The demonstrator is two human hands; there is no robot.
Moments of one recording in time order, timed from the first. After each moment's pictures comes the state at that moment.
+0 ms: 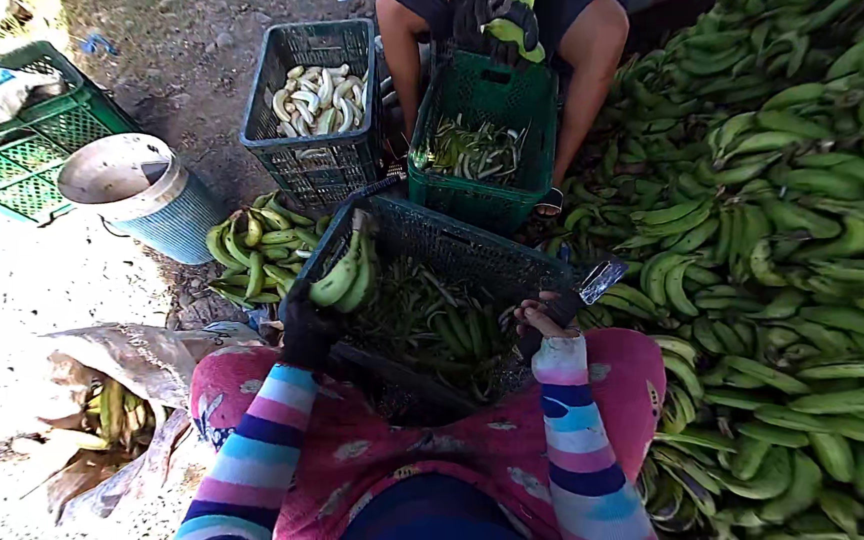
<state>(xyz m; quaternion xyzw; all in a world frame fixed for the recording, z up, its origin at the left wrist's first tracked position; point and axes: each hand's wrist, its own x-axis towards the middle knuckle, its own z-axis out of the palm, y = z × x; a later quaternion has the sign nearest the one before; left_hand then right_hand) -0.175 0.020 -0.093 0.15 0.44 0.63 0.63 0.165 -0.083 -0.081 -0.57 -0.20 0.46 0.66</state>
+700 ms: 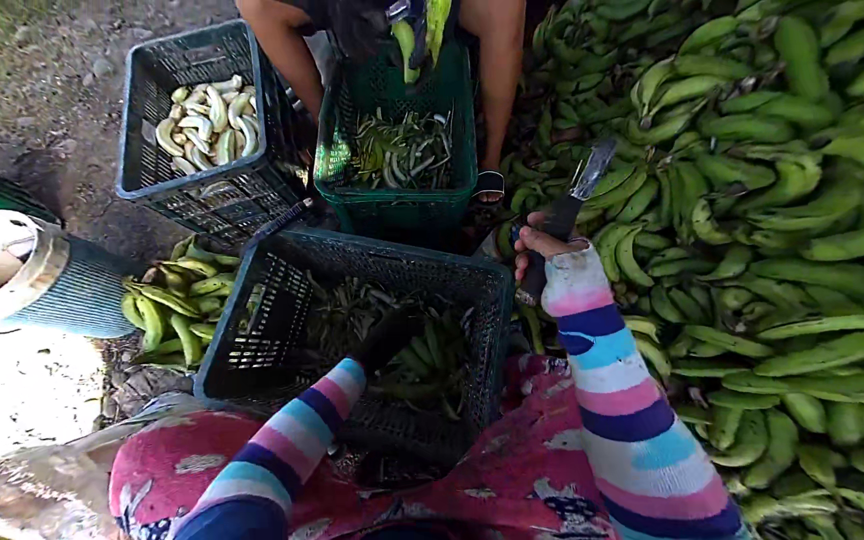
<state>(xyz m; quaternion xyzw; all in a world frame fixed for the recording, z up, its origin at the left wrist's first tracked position) 0.034 0.070 -0.167 0.63 0.49 0.00 0.60 0.283 -0.009 -0.005 -0.58 -0.25 0.46 0.63</state>
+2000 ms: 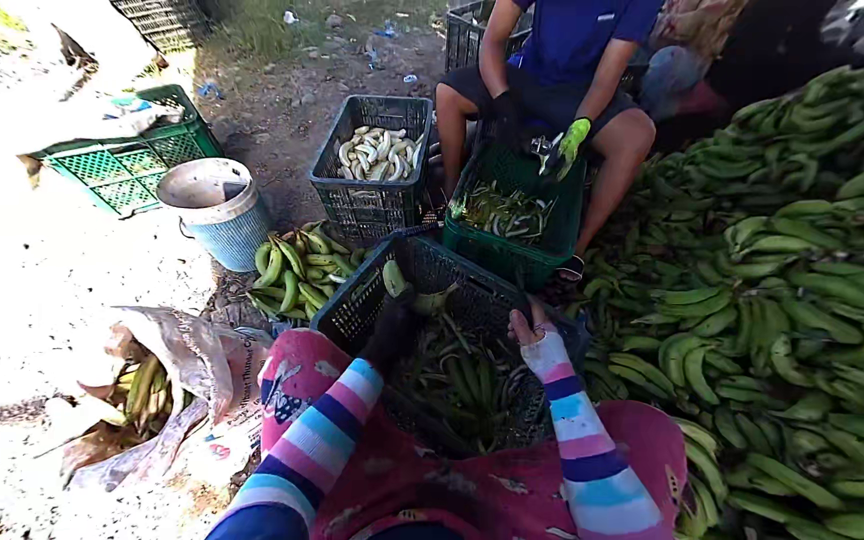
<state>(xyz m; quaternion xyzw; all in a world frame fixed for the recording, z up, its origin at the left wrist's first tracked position) -0.092 0.036 -0.077 0.39 0.58 0.45 0.55 0.159 -0.013 -0.053 -0.67 -0.56 0.36 0.33</state>
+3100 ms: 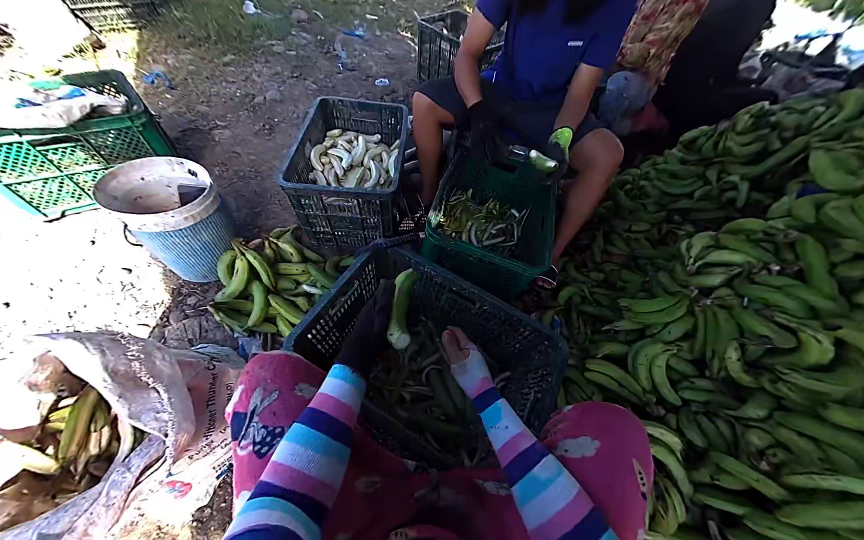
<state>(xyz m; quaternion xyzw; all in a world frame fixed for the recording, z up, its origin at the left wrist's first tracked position) -0.114 0.064 -0.081 0.56 0.52 0.42 0.49 0.081 -0.002 -0.100 -0.63 -0.56 0.43 0.32</state>
